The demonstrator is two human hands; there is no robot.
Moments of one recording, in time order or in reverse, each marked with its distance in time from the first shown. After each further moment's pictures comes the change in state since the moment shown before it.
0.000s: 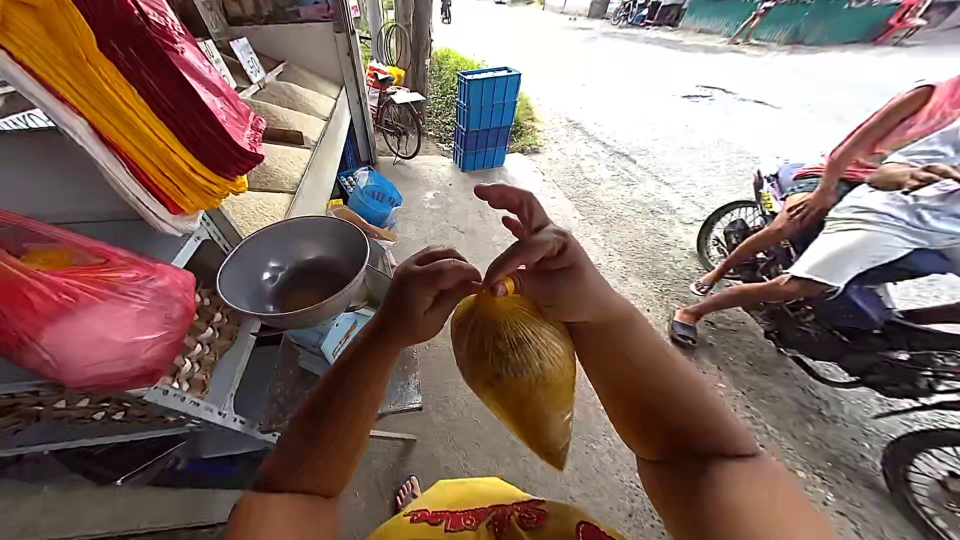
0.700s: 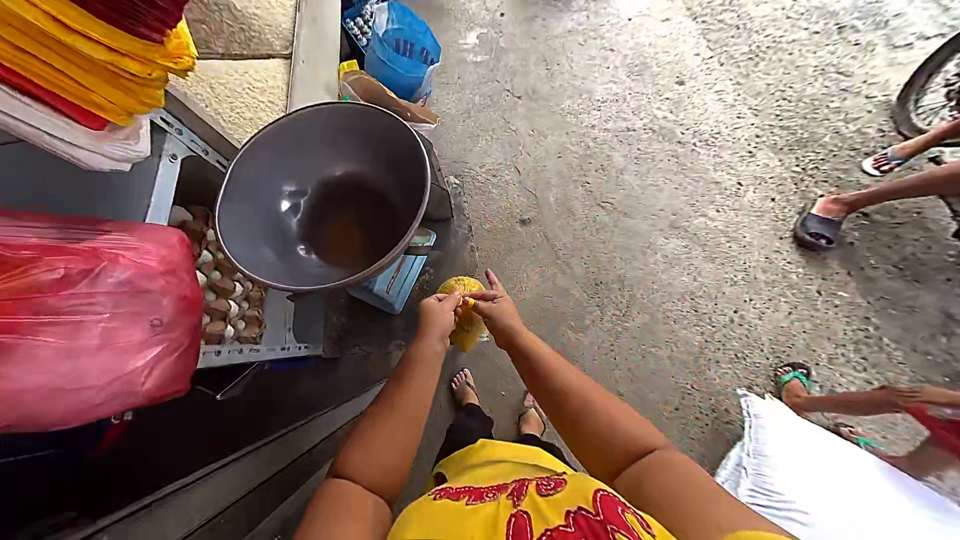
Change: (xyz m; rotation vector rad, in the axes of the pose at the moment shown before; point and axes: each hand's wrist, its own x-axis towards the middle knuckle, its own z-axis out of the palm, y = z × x) left_hand -0.240 -0.131 0.024 -0.335 0.377 -2.033; right_hand -0.153 0.240 0.270 0.318 0.366 1.393
